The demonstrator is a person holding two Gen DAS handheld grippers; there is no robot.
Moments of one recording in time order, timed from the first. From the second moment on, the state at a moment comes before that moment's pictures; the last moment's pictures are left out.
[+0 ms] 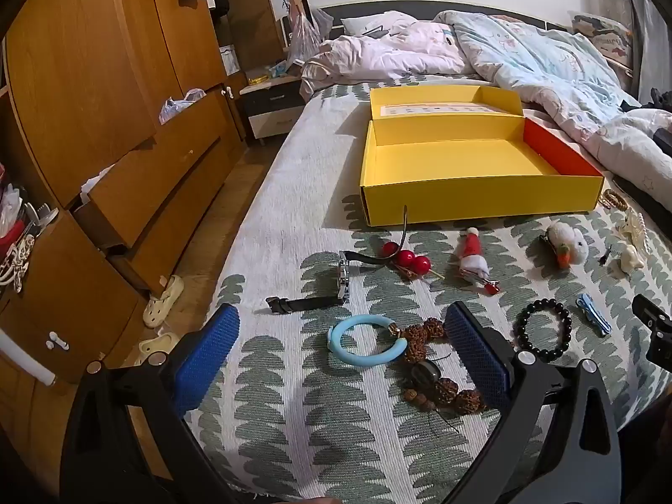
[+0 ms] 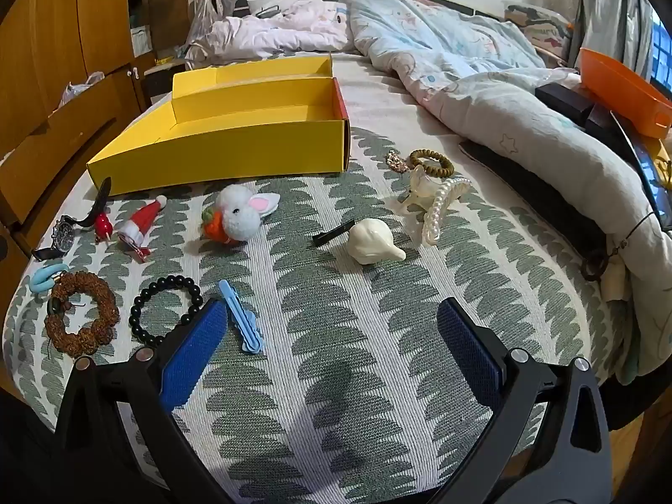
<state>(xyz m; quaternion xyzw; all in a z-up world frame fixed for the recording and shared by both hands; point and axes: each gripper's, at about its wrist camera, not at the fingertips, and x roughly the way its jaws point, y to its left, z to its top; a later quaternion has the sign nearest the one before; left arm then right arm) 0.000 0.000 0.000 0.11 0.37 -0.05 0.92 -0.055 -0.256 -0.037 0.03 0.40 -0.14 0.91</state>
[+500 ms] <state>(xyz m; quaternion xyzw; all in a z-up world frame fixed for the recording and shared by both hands) 0.001 0.002 0.000 0.11 0.37 -0.04 0.92 -0.055 -0.256 -0.038 0.03 0.40 -0.14 0.91</state>
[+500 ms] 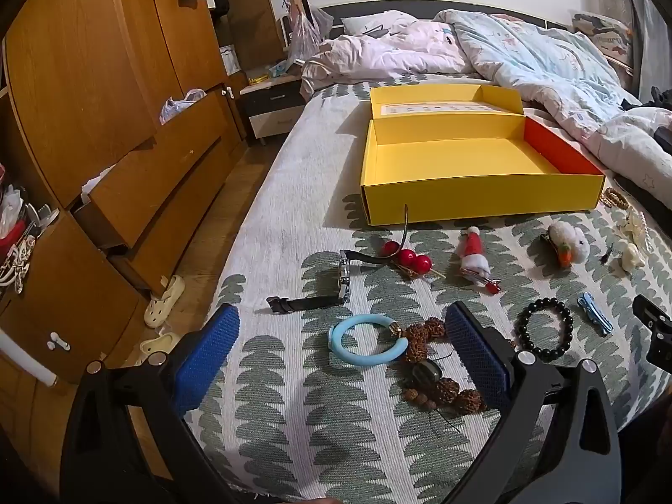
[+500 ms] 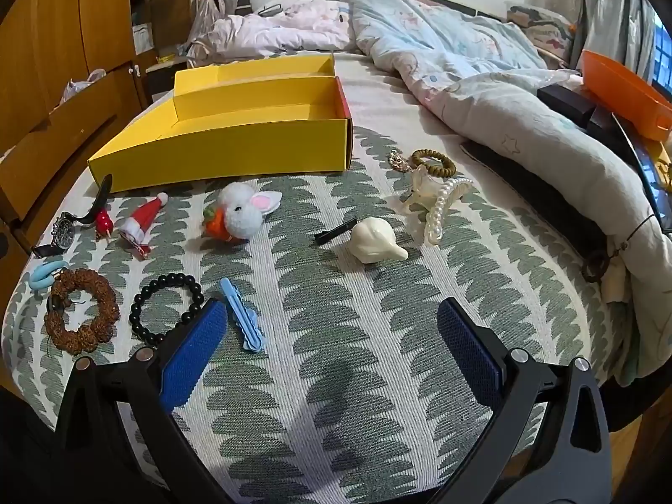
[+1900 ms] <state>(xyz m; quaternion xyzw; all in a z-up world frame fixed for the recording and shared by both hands) 0.038 0.041 -0.011 0.05 0.43 -0.02 0.90 -0.057 -0.265 -0.032 0.05 0.39 -0.14 0.91</state>
